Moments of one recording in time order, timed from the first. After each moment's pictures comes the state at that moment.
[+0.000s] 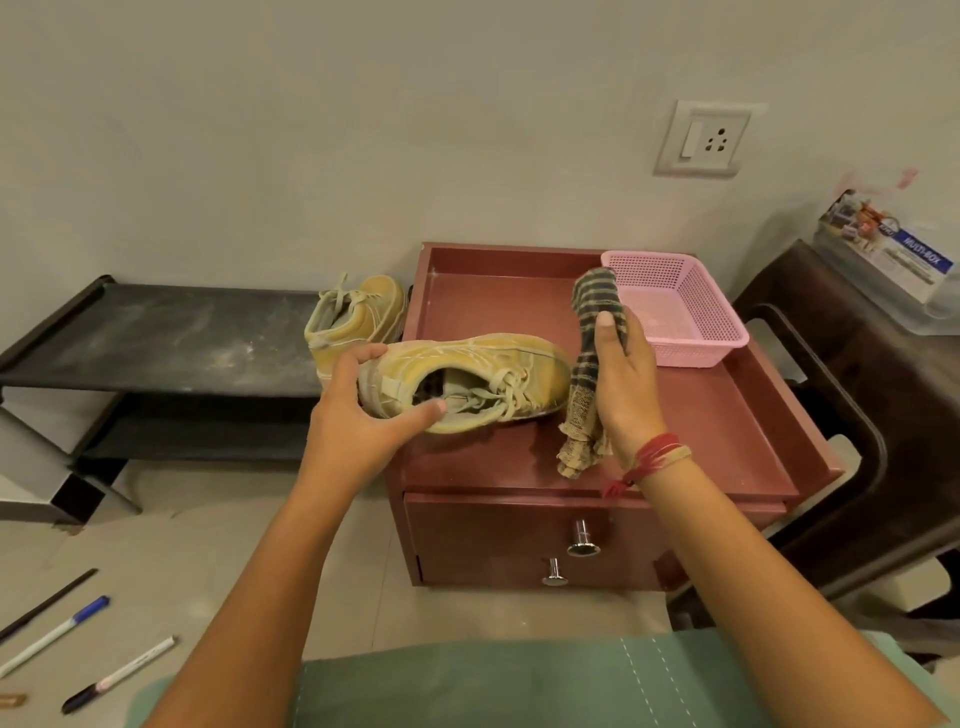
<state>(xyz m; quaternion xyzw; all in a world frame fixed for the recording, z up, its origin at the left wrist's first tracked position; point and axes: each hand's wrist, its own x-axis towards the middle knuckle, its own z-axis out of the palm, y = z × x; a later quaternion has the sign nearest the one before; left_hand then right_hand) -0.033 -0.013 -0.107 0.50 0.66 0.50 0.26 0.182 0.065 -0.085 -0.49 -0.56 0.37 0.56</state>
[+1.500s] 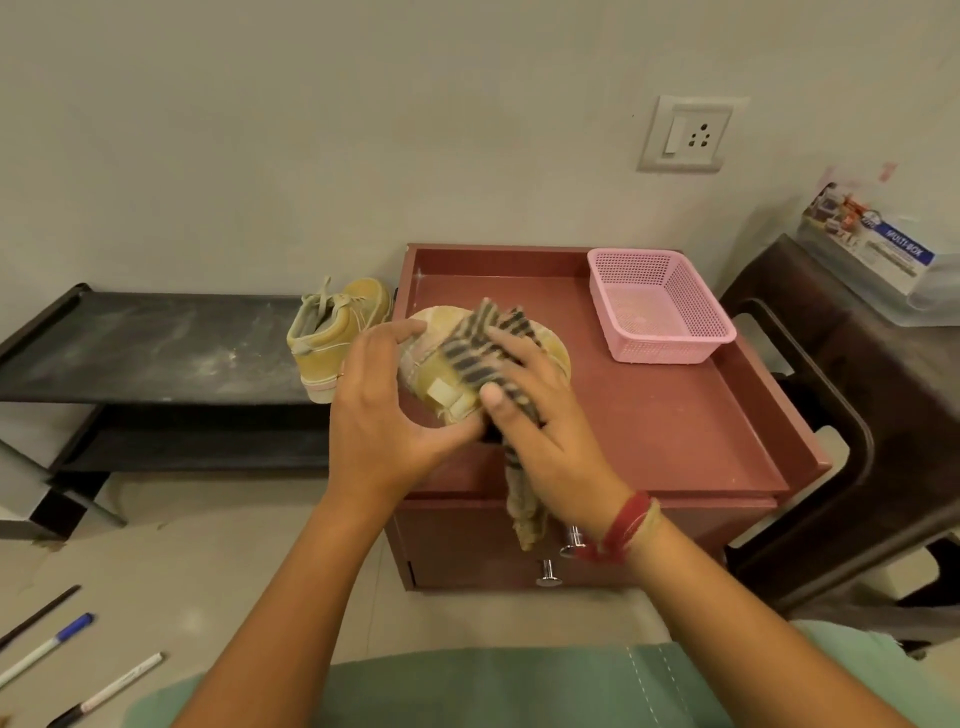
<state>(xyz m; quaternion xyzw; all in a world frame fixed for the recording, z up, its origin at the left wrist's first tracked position) 0.001 -0.003 -0.096 0.65 0.55 0.52 -0.01 0.160 0.012 -0.091 -0.38 -0.76 0.31 0.43</state>
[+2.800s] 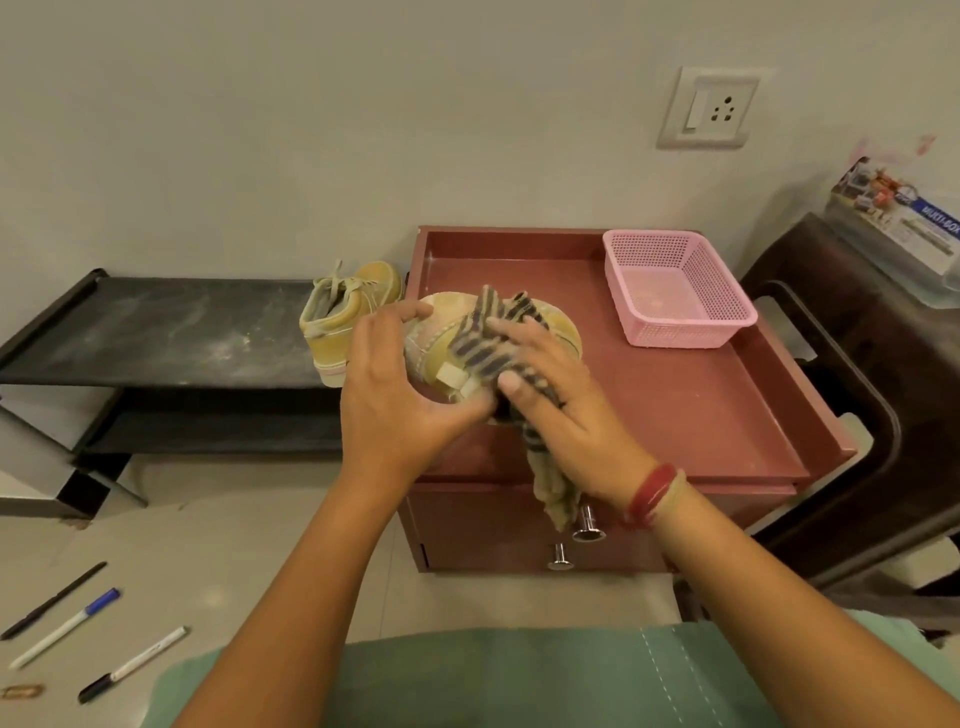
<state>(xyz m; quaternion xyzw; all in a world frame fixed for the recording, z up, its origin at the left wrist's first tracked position) 0.001 0.000 -0.099 0.62 0.59 0.52 0.01 0.168 0.026 -0.093 -0.35 -0.80 0.31 0.39</state>
